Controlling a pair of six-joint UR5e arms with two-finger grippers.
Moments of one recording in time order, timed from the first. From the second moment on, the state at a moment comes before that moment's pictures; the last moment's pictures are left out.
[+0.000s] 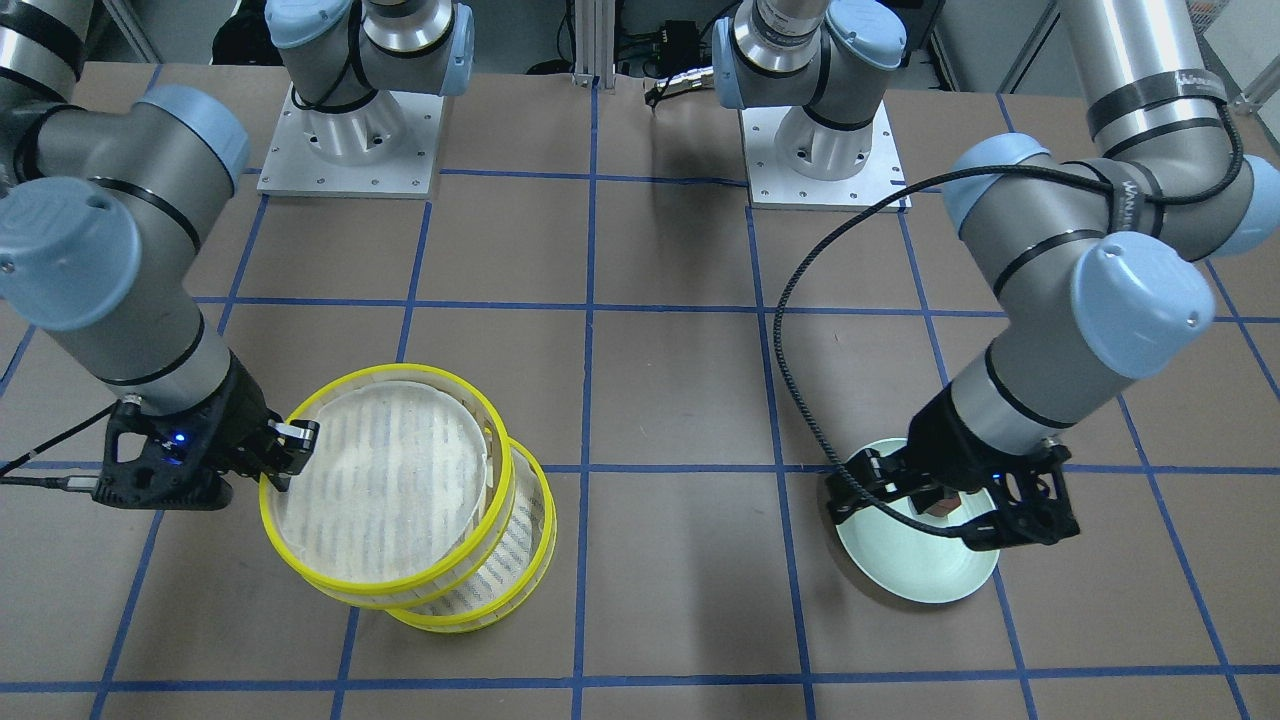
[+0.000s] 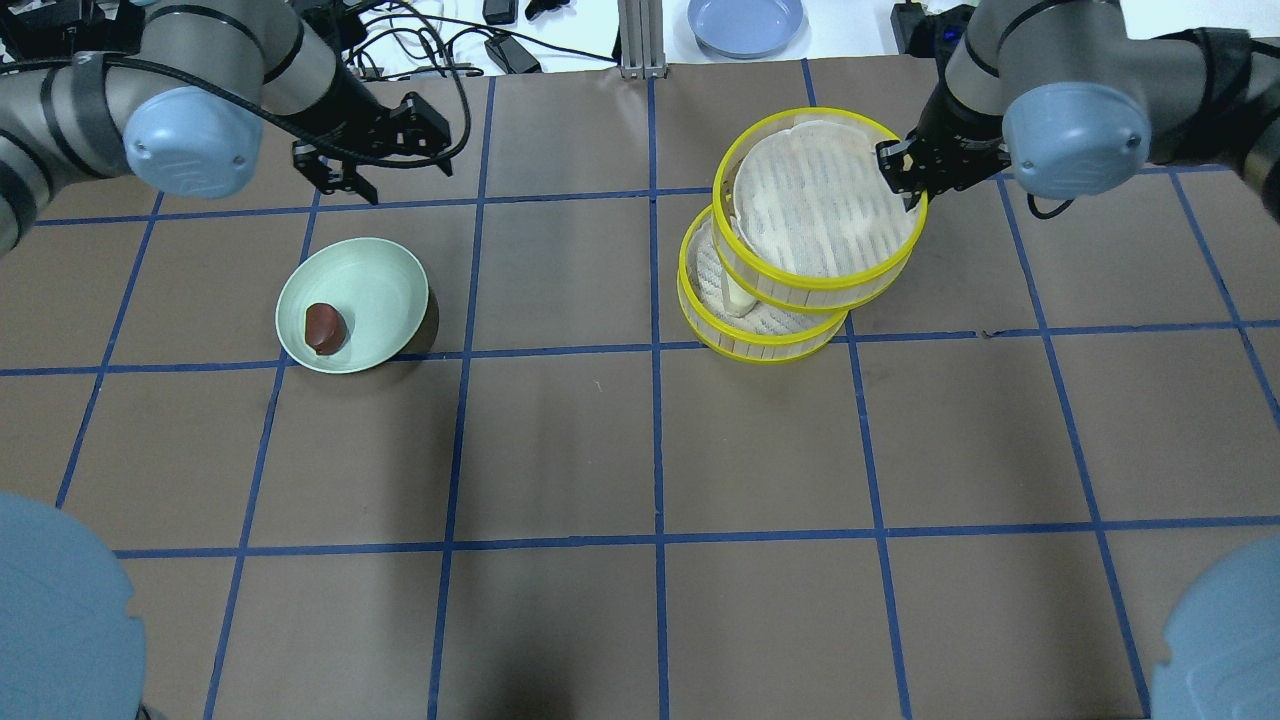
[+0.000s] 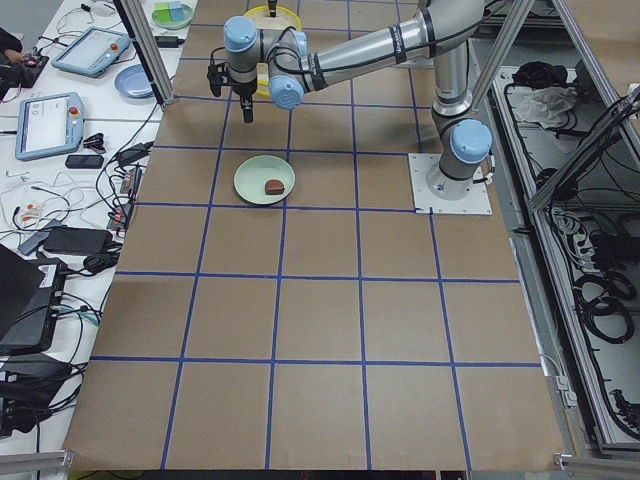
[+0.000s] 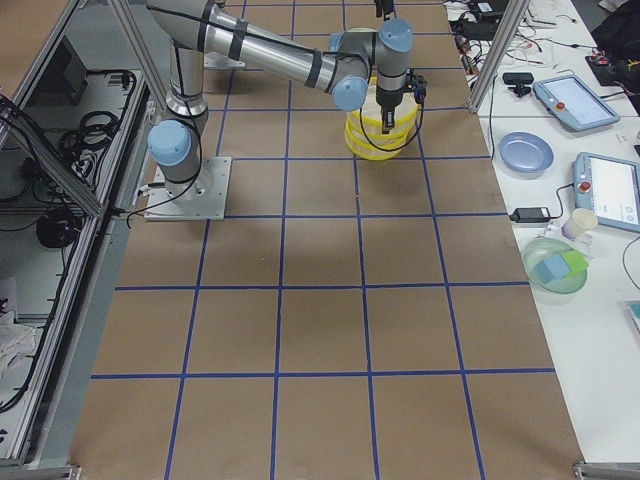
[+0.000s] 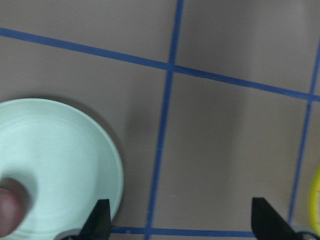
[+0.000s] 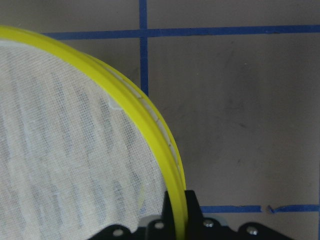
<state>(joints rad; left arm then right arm) -1.41 -1.93 -1.53 -1.17 1.40 -0.01 1.49 -1.25 1.62 -2.03 -1.54 -0.06</state>
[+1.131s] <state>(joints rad) -1.26 -2.09 -1.68 -1.11 1.50 0.20 1.54 -1.16 1.63 -2.11 -1.54 0.03</state>
